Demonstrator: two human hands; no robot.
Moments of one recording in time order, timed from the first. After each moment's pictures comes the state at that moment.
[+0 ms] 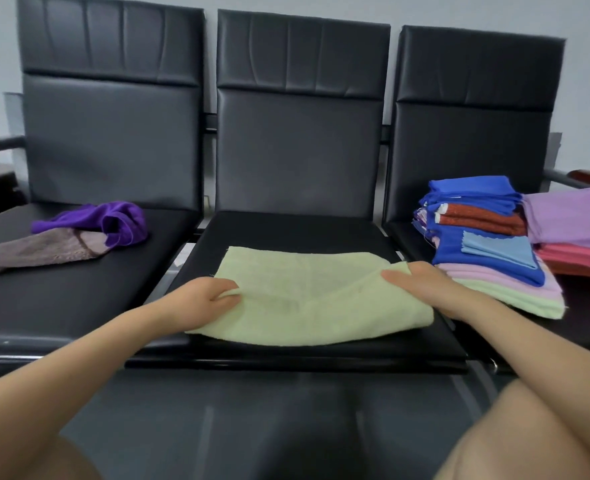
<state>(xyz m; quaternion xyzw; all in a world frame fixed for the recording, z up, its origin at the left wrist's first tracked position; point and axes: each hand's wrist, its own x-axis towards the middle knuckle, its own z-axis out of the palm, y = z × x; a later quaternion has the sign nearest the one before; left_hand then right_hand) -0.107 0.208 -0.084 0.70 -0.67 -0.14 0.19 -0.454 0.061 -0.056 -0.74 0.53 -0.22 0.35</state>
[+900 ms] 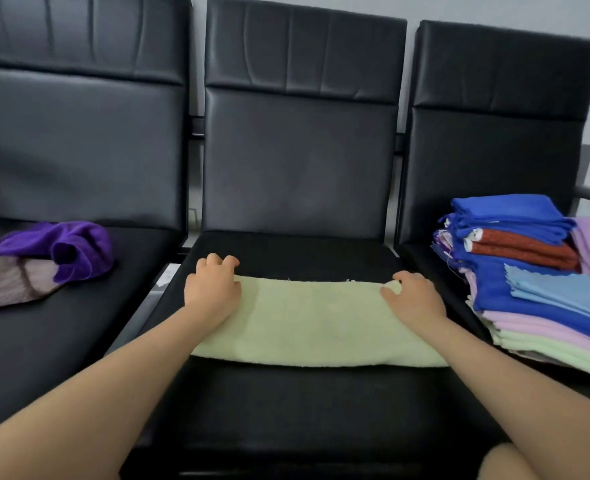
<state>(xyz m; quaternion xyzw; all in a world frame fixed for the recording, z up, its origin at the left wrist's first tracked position) -0.082 0.044 -0.109 0.82 -0.54 0.05 0.17 -0.388 -0.056 -0.102 -0.73 0.66 -0.19 0.08</state>
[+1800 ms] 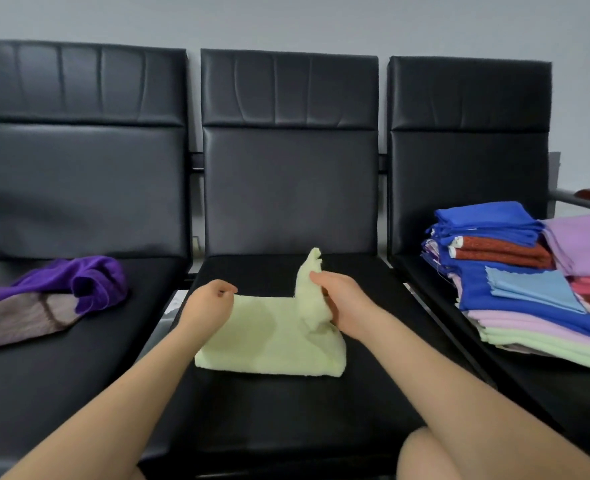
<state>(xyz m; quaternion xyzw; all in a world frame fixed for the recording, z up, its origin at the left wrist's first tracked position) -0.088 0.088 -0.076 0.77 -0.46 -0.15 0.41 -0.294 0.030 -0.044 -0.50 0.45 -0.35 0.65</state>
